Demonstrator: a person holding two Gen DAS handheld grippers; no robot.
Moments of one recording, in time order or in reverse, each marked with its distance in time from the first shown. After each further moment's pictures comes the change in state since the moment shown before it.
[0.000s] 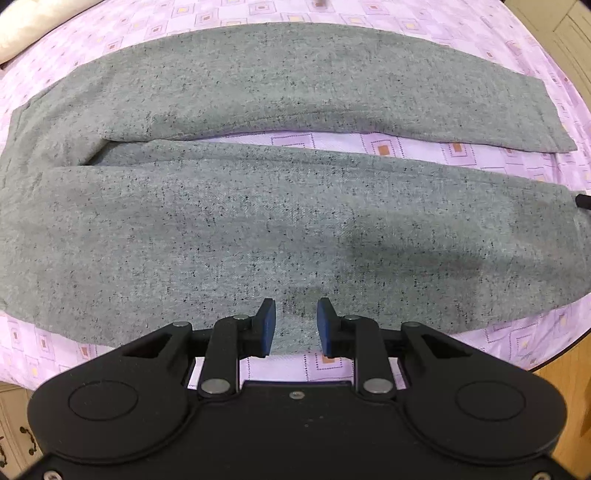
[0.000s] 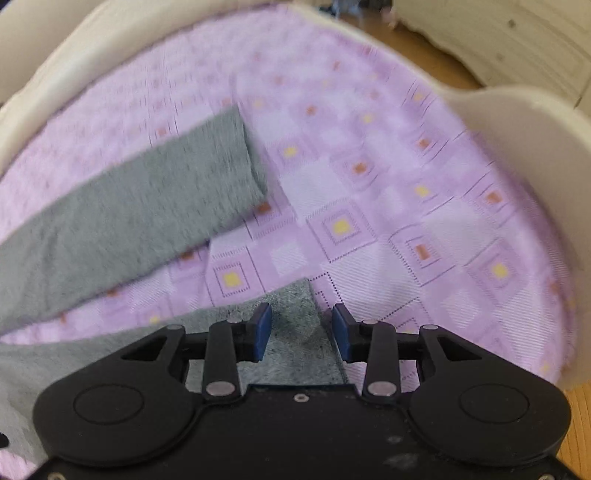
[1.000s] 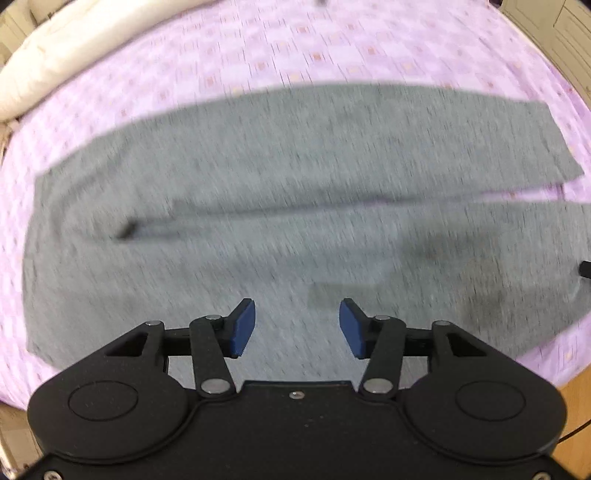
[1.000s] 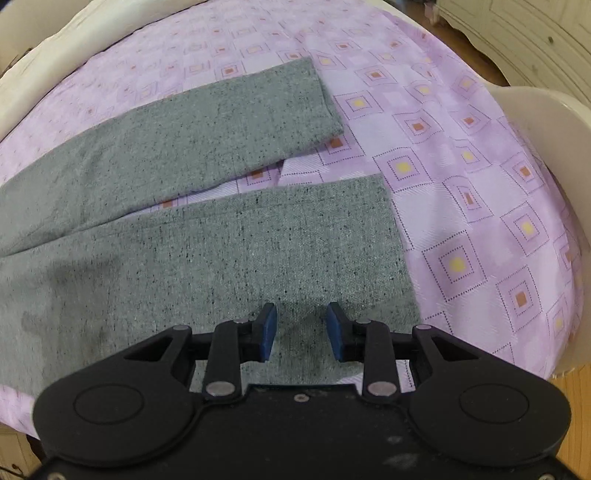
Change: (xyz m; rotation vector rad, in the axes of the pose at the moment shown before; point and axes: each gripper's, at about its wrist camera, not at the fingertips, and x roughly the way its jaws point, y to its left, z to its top) left arm -0.032 -0.015 0.039 0.073 -0.102 0.107; right arm -0.033 0.036 -0.032 -0.108 0.052 -0.002
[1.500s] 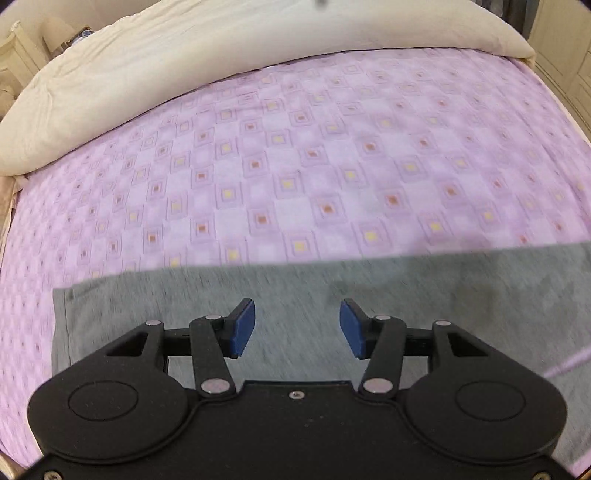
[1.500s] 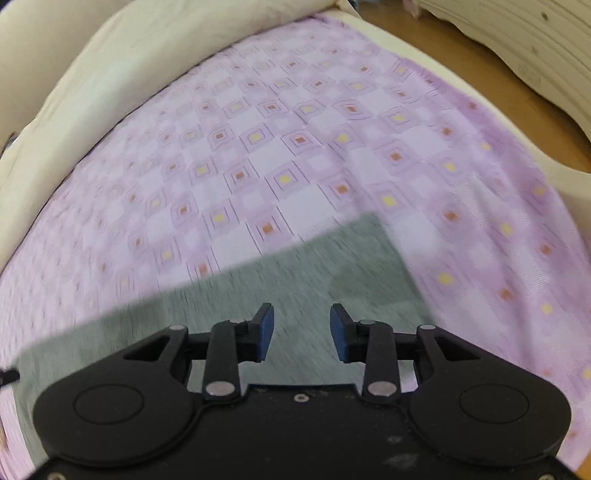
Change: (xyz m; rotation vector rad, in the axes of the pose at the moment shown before) left arm 0.028 0.074 0.169 -0.030 -0.103 0.037; right arm 0.046 0.062 0.199 0.238 0.010 0.069
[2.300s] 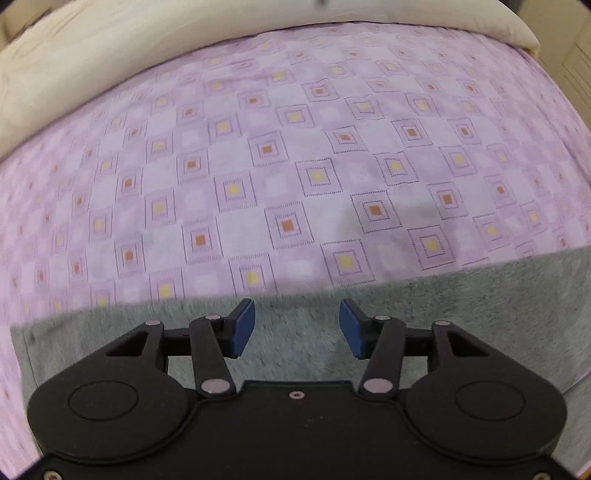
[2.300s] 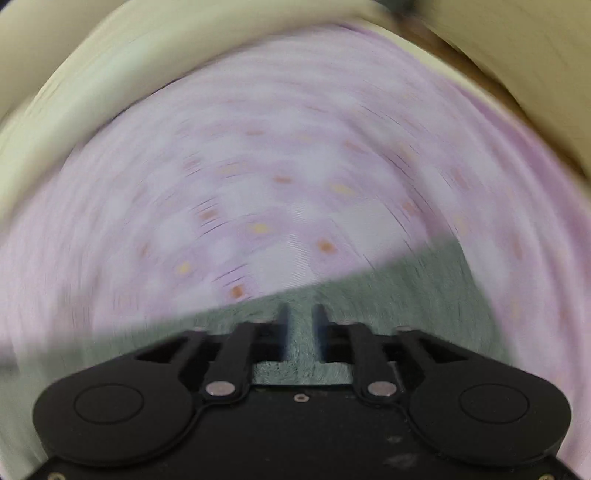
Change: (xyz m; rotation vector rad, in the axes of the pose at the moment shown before) left arm 0.083 0.063 0.025 0.067 0.049 -0.129; right arm 0.032 0.077 -0.016 -0.422 -0.099 -0.062
